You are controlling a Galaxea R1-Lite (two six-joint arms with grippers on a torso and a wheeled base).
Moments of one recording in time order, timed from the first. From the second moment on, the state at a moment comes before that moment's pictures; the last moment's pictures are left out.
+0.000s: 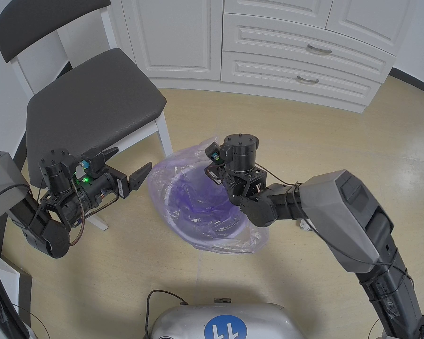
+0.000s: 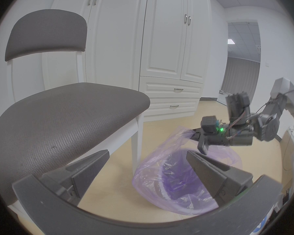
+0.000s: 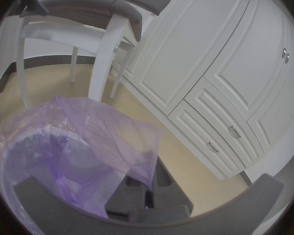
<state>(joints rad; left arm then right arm) -0.19 2.00 -0.66 -1.35 -0.28 0.13 0.65 2.62 -1.95 -0.64 -0.48 -0.69</state>
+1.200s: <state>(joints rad) -0.22 2.07 -0.66 -1.42 -0.28 0.14 0.54 2.67 -1.97 -0.76 -0.51 -0.55</state>
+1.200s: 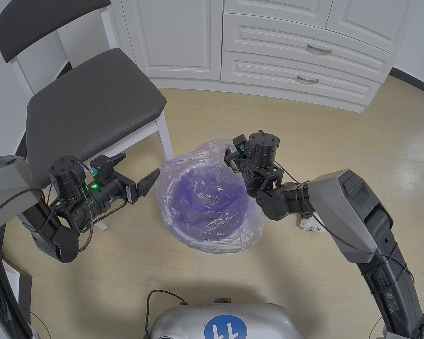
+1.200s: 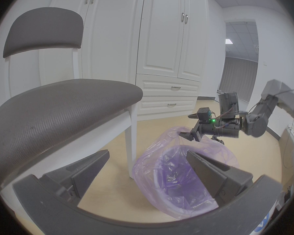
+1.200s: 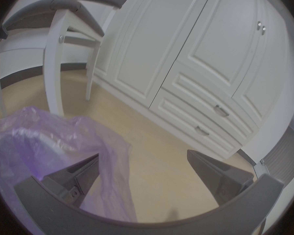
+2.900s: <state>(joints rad) -0.22 2.37 -1.12 -1.02 -0.06 -0.26 0.50 2.28 -1.33 -0.49 -0.23 0.56</state>
